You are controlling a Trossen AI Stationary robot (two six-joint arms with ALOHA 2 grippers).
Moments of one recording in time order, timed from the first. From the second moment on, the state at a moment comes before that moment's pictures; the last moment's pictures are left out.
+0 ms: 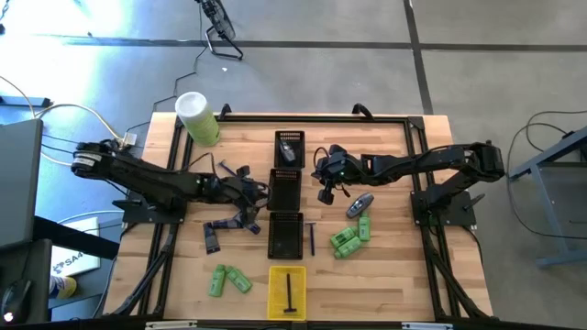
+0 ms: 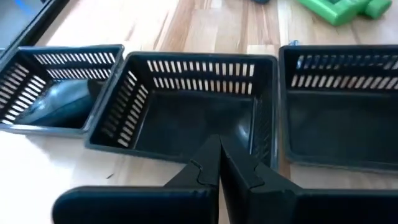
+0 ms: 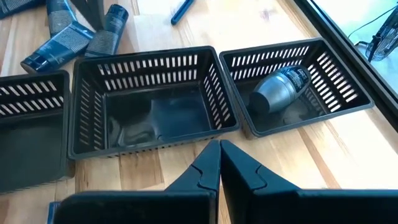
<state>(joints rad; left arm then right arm) -0.09 1.21 0.54 0.08 -0.28 -0.03 -0.10 1.51 0.89 -0.05 0.18 0.06</state>
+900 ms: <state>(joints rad) -0.09 1.09 0.74 -0.62 -0.16 -0.18 -0.16 1.32 0.87 -0.08 0.09 -0.19</state>
